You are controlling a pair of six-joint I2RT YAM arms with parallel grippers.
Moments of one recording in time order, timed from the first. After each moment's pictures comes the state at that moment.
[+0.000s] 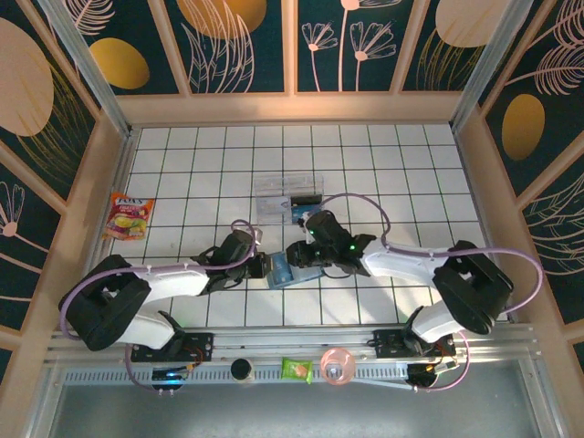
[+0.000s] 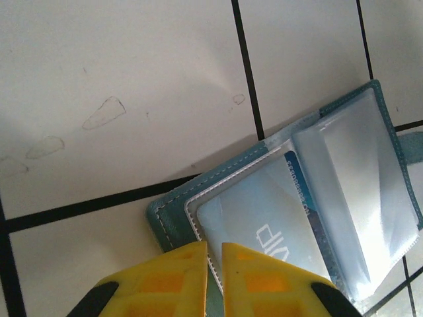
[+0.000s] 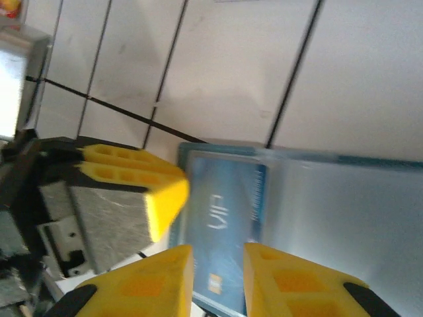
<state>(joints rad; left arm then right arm) -0.76 1.42 0.43 0.15 0.11 -0.74 0.89 1.49 0.73 -0.05 -0.23 0.68</state>
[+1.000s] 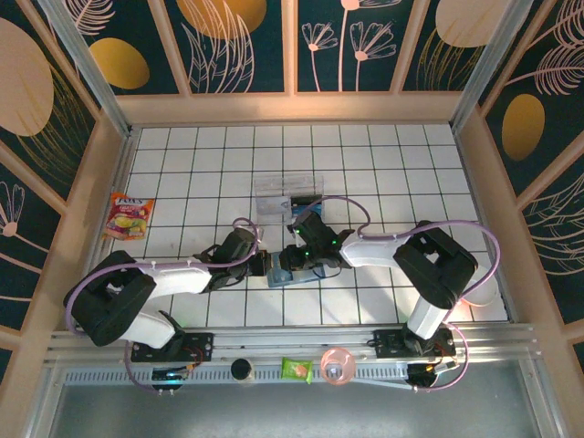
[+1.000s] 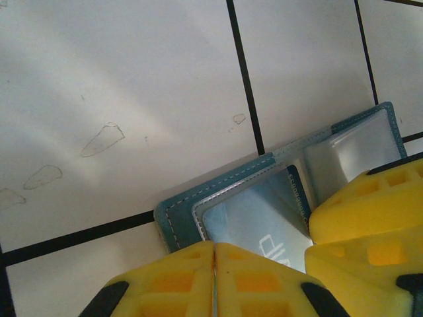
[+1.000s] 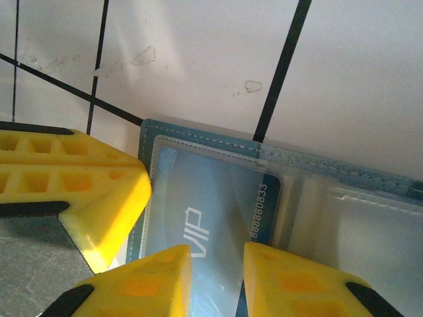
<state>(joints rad) -0.75 1.45 0.44 0.18 0.11 -0.72 0.89 1.70 0.81 -0.05 -0.28 0.68</state>
